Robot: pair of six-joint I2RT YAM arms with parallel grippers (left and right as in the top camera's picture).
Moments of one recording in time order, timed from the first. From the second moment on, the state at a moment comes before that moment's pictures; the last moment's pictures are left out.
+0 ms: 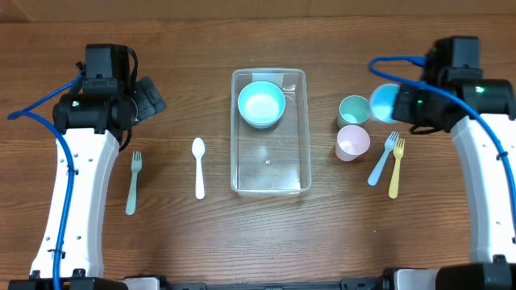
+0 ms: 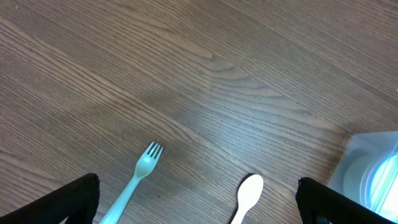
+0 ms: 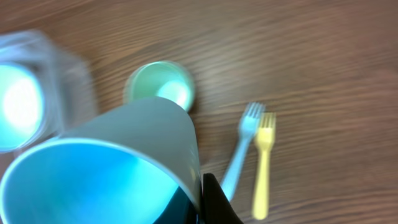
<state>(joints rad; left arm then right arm) 0.00 1.49 1.45 -1.00 -0.21 -0.51 -0.01 1.52 1.54 -1.16 -0.03 0.20</state>
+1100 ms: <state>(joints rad) 0.00 1.49 1.45 -1.00 -0.21 -0.51 0.62 1.85 1.56 -1.01 -0.03 0.23</state>
